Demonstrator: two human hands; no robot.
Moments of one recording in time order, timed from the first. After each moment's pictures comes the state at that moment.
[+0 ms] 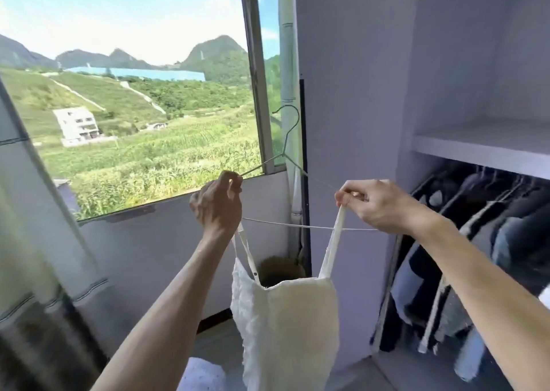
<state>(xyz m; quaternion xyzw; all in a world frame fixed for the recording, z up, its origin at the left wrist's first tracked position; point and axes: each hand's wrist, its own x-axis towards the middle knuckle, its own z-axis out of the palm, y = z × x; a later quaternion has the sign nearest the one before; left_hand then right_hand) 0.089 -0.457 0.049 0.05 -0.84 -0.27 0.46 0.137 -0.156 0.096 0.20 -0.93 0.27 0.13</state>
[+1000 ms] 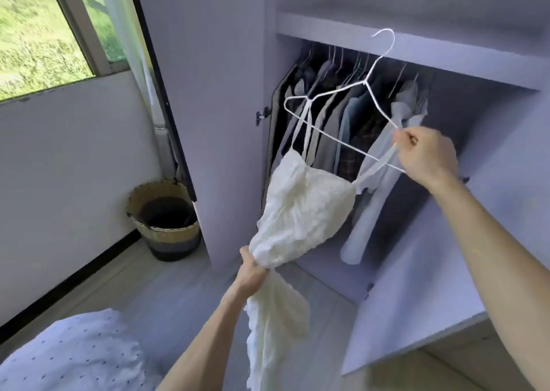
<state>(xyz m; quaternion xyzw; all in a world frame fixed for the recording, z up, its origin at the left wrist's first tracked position) 0.194 -0.263 -0.260 -0.06 -0.79 -0.54 -0.29 0.240 0.046 -0.035 -0.29 -0.91 0.16 0.26</state>
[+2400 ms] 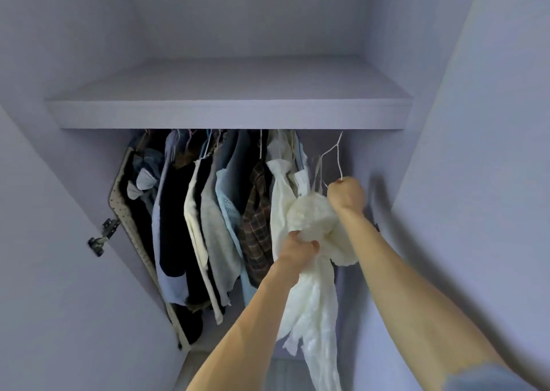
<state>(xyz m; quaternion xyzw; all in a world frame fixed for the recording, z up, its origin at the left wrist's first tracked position) 0.061 0.184 -0.169 -0.21 -0.72 -0.48 -0.45 0.118 0.309 -0.096 -0.60 -0.66 0.33 0.31</state>
